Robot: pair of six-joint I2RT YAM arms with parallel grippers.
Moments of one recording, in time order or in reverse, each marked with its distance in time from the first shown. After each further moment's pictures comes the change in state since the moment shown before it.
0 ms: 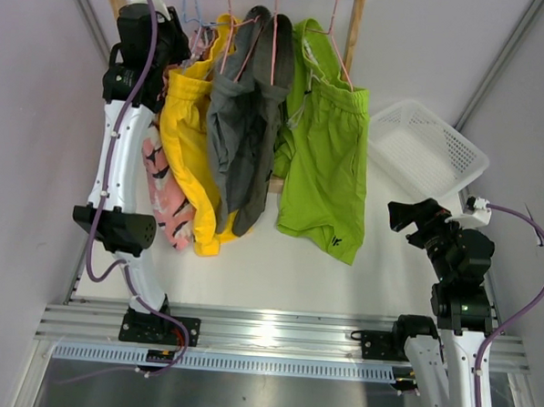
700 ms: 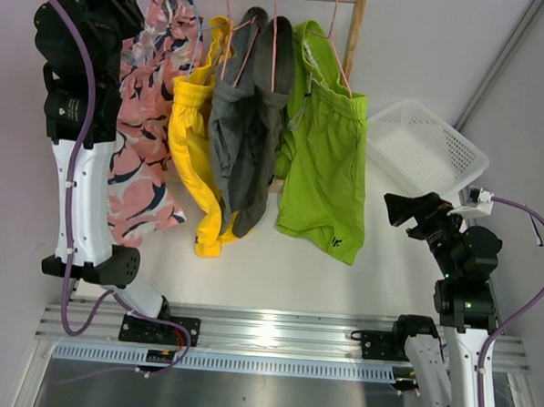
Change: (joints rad) left arm -0.001 -0.273 0.010 0.144 -0.126 0.002; right arm 0.000 0.033 0.050 0.084 -0.101 0.023
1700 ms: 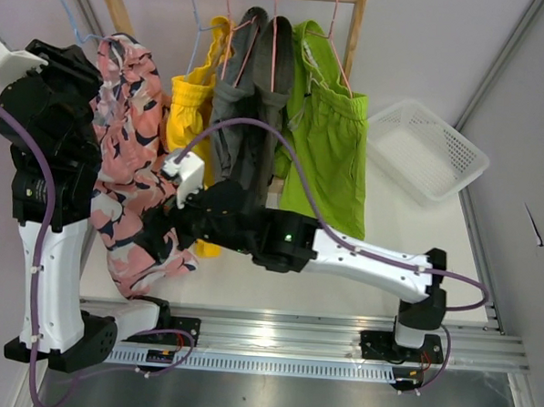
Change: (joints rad) left arm -0.021 -0.455 -0.502 0.017 -0.357 -0.195; right arm 1.399 1.268 1.224 -0.021 0.417 -0.282
